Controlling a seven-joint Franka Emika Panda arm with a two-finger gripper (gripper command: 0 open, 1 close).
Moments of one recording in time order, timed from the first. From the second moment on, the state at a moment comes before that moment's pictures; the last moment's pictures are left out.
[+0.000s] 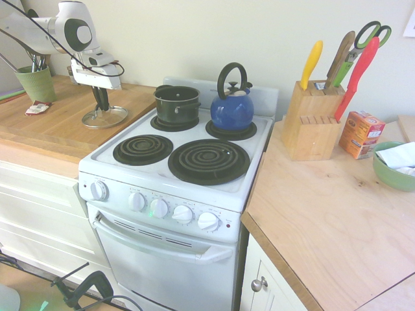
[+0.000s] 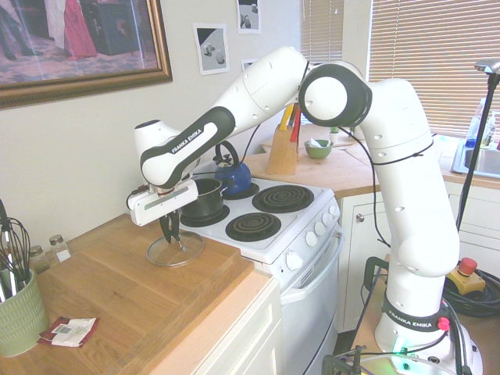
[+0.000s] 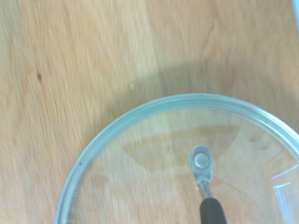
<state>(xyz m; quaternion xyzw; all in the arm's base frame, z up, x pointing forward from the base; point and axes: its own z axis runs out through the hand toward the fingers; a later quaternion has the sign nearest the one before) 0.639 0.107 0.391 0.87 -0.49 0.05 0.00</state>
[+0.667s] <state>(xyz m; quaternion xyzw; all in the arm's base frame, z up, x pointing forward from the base) 0.667 -0.052 0.541 0.81 -0.58 0.10 -0.01</state>
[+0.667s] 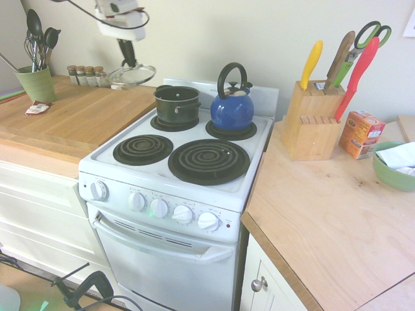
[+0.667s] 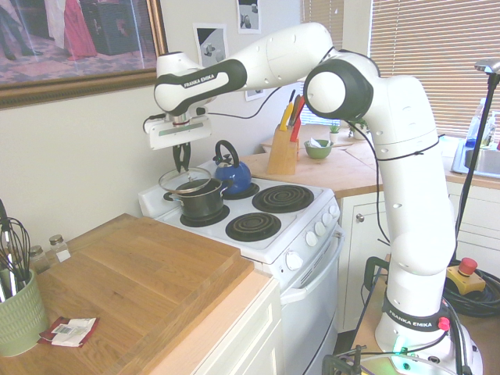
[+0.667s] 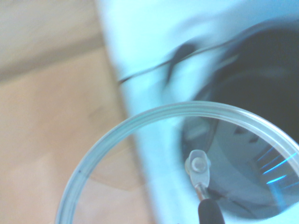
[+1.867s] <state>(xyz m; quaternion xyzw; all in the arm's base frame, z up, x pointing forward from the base) 0.728 -0.133 0.475 0.78 -0.62 0.08 0.00</state>
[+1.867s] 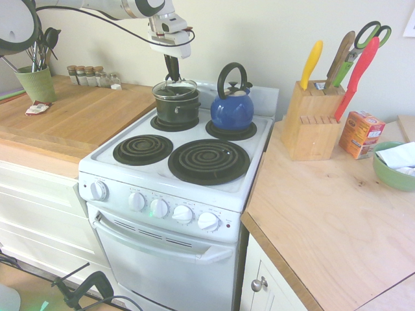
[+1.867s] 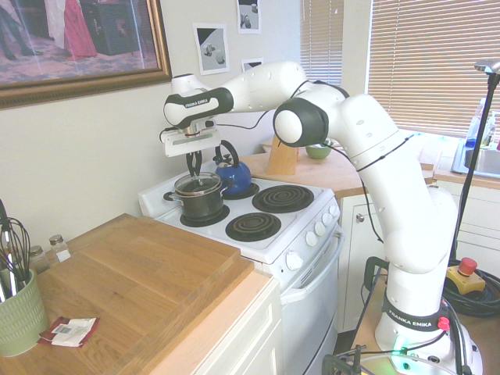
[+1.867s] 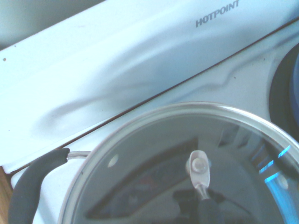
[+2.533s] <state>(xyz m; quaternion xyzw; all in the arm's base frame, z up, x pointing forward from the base) 0.732 -0.134 0.485 0.78 -0.62 0.09 0.00</state>
